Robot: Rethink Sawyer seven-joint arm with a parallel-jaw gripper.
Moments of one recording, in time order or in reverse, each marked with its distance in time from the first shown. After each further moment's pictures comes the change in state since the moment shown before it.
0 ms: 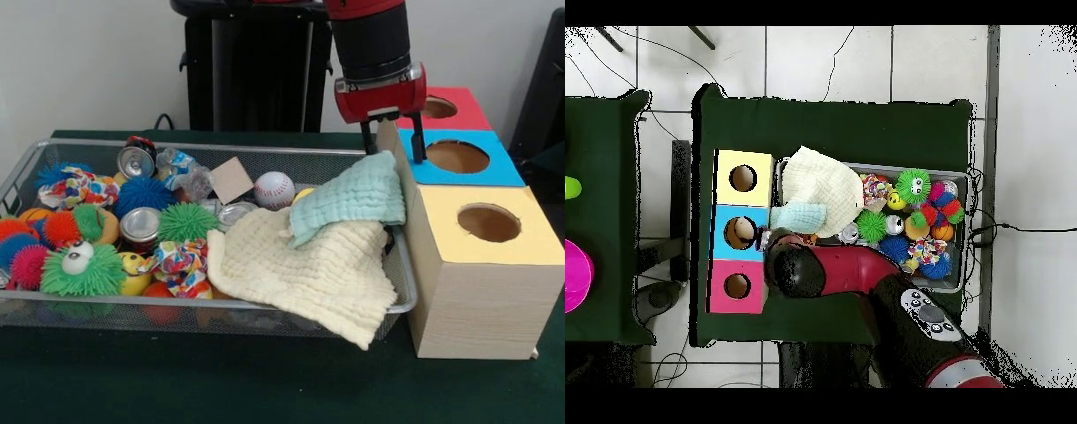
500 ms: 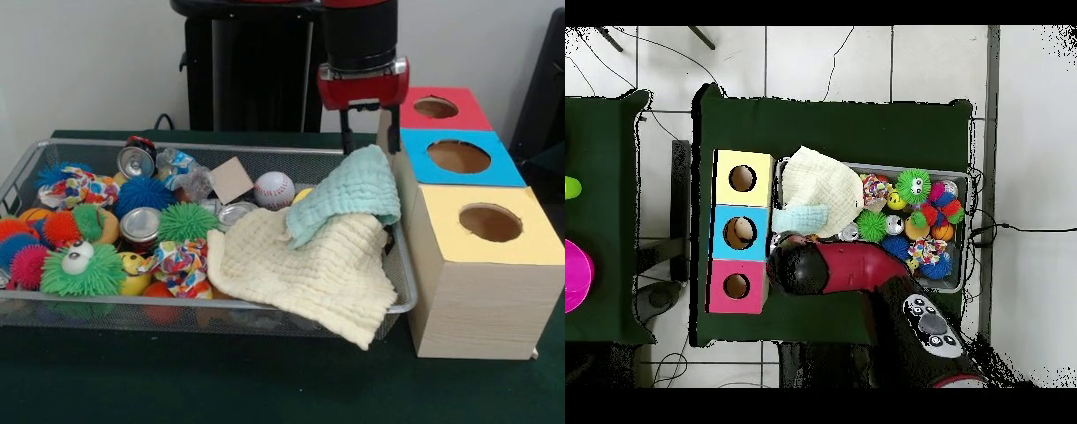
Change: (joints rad) arm 0.047 -0.052 -0.094 -0.047 -0.017 0.185 0.000
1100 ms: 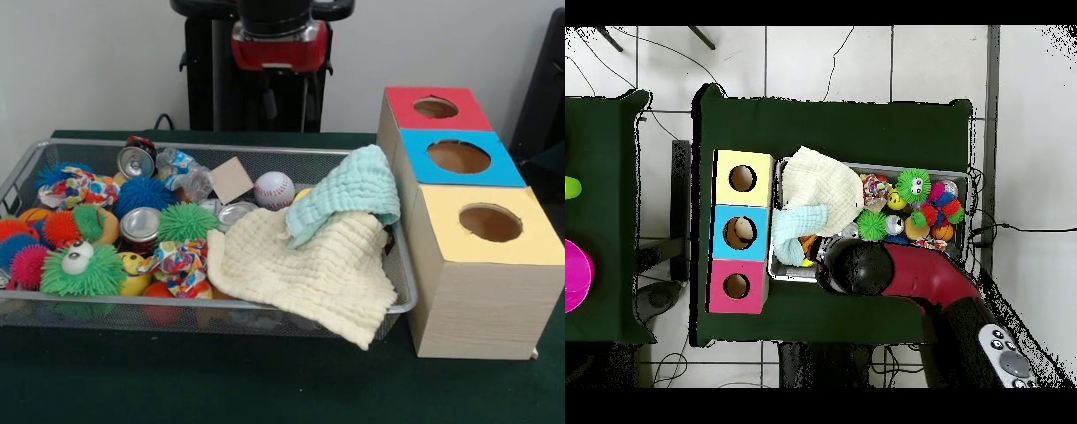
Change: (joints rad) arm -0.187 -0.096 0.028 0.001 0.006 0.233 0.000
